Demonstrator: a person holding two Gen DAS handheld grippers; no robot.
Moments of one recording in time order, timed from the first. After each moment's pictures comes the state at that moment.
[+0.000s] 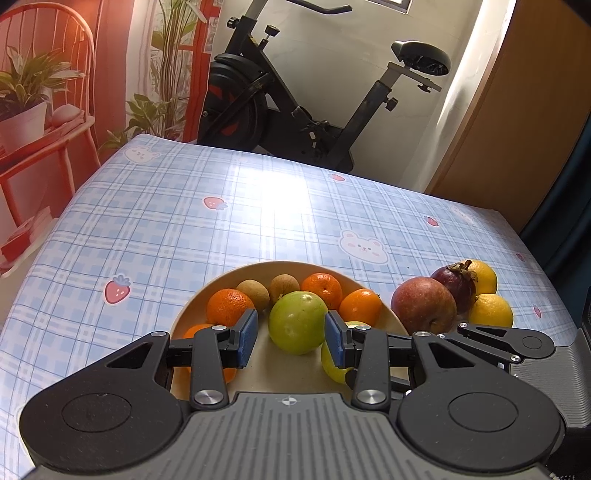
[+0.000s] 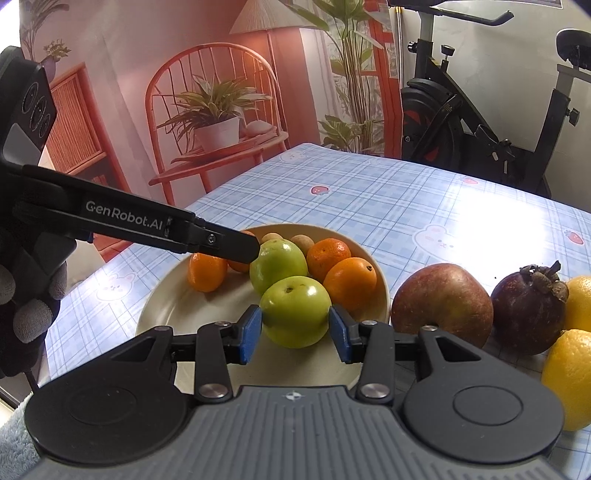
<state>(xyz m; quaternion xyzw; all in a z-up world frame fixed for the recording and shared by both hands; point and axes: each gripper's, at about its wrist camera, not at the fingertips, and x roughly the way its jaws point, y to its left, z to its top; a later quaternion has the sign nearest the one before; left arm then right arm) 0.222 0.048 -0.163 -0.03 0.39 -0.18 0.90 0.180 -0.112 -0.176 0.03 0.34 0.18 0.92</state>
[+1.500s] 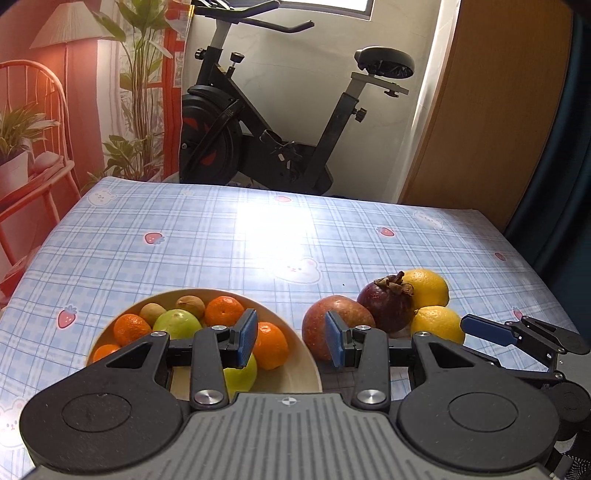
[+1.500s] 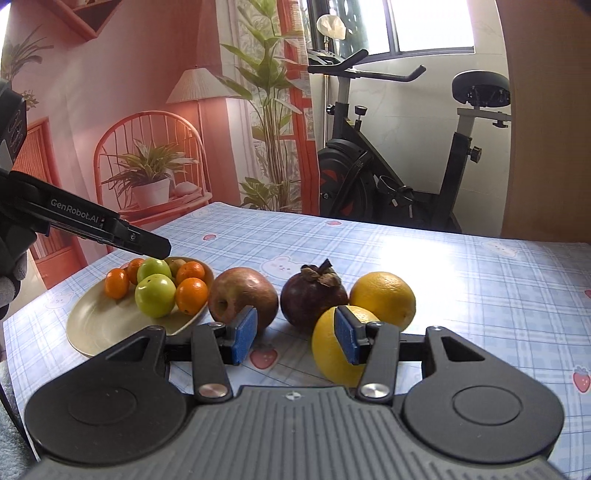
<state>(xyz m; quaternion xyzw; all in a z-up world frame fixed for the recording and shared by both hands) 0.191 -0.044 -0.141 0.01 0.34 -0.18 0.92 0.090 -0.252 -0.163 0.03 0.24 0.07 0.97</state>
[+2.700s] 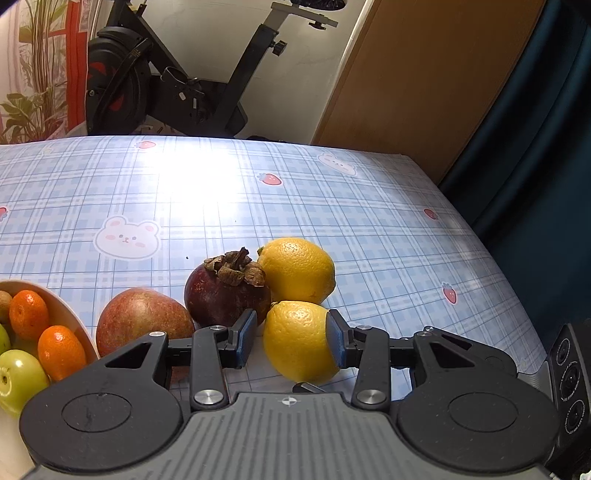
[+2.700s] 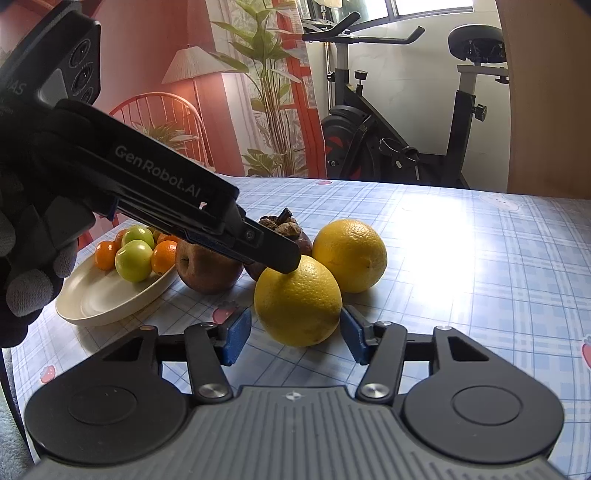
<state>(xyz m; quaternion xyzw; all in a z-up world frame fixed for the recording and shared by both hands) 0.225 -0.157 -0.182 -0.01 0.44 -0.29 0.85 0.101 -0.287 -0.185 0.06 0.28 0.12 0.95</state>
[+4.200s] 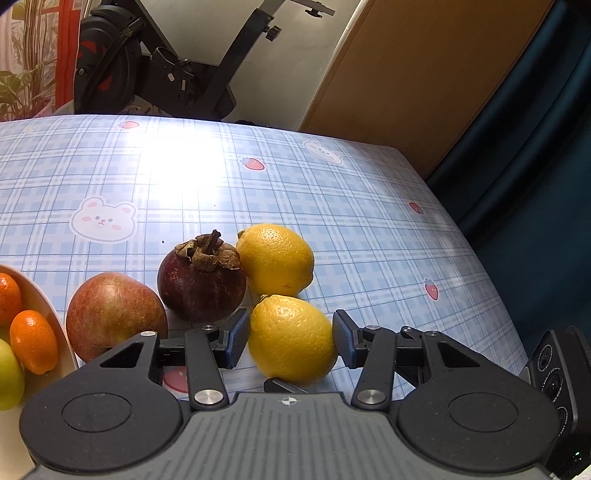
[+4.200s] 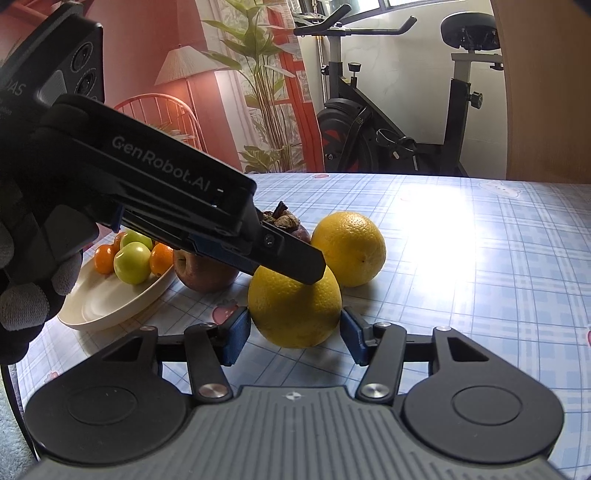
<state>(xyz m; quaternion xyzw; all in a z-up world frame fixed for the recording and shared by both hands) 0.228 -0.167 -0.188 -0.03 0.46 -0.31 0.83 0.101 -0.285 -0.185 0.08 0.29 0.12 0.95</state>
